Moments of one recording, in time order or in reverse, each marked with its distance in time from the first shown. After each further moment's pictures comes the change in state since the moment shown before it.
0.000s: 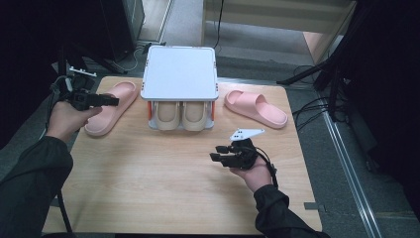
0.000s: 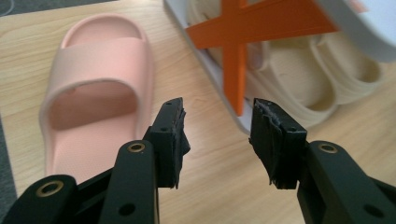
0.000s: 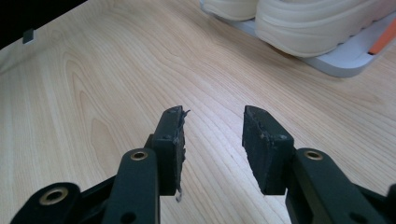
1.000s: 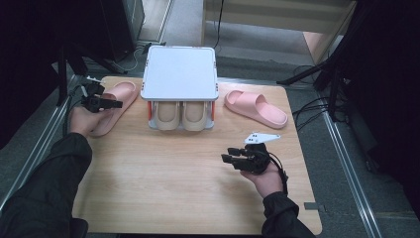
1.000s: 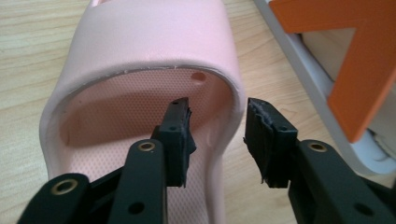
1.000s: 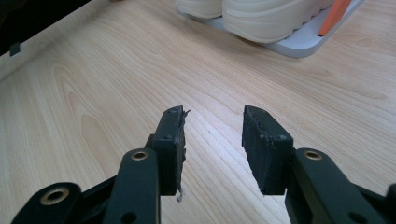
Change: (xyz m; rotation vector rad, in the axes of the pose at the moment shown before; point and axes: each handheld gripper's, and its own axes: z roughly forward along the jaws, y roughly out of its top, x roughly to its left) left arm 0.049 -0.014 0.083 0.023 0.082 -0.067; right arm -0.007 -0.020 -0.030 -0.045 -0.063 0.067
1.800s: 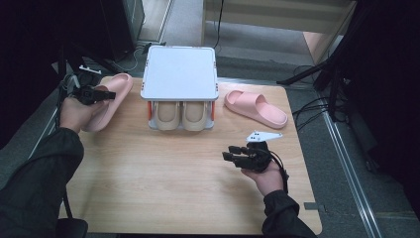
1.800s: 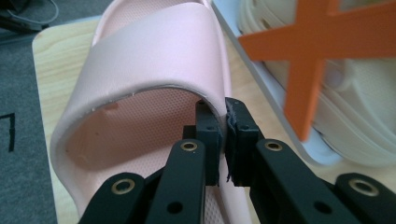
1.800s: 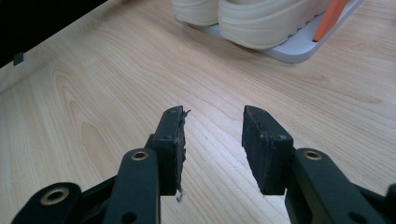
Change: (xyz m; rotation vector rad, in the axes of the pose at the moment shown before) left arm -0.028 0.021 -0.061 -0.022 0.031 0.083; right arm -0.005 0.002 -0.001 -0.023 0.010 0.020
